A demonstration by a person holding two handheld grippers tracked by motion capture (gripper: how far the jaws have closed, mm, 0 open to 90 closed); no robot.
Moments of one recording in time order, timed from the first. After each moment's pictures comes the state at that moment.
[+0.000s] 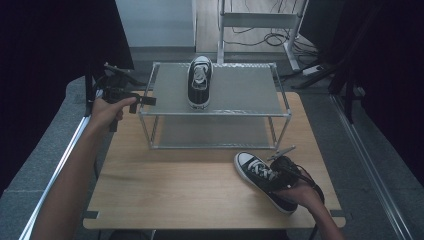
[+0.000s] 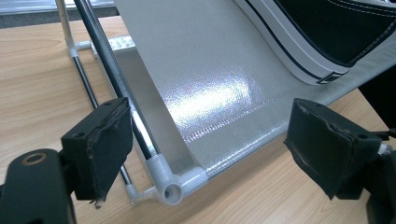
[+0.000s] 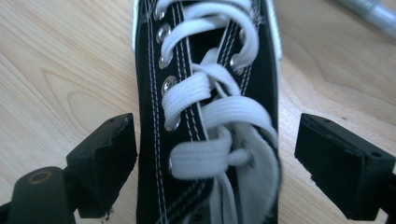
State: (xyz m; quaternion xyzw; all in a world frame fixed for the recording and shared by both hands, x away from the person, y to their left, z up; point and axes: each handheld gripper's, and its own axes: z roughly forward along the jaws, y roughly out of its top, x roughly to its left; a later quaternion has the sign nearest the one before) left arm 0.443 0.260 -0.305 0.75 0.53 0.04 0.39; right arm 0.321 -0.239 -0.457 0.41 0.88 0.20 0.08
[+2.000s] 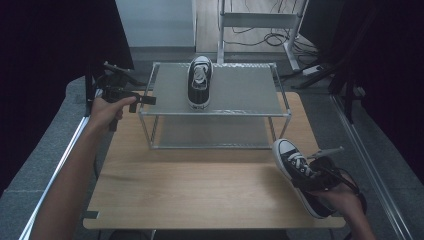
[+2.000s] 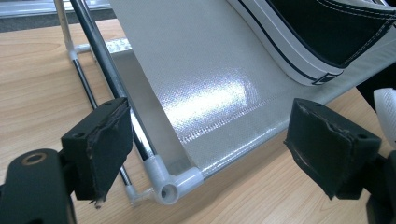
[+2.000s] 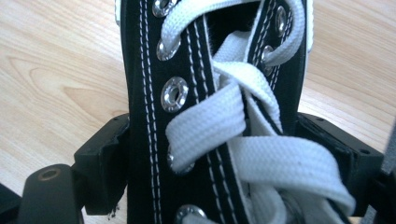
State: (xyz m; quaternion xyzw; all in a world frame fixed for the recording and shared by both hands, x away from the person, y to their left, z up) left arm 0.442 0.259 -0.300 0.76 0.52 0.04 0.39; right arm 0.293 -0.327 -0.412 0.49 0.83 0.22 0.12
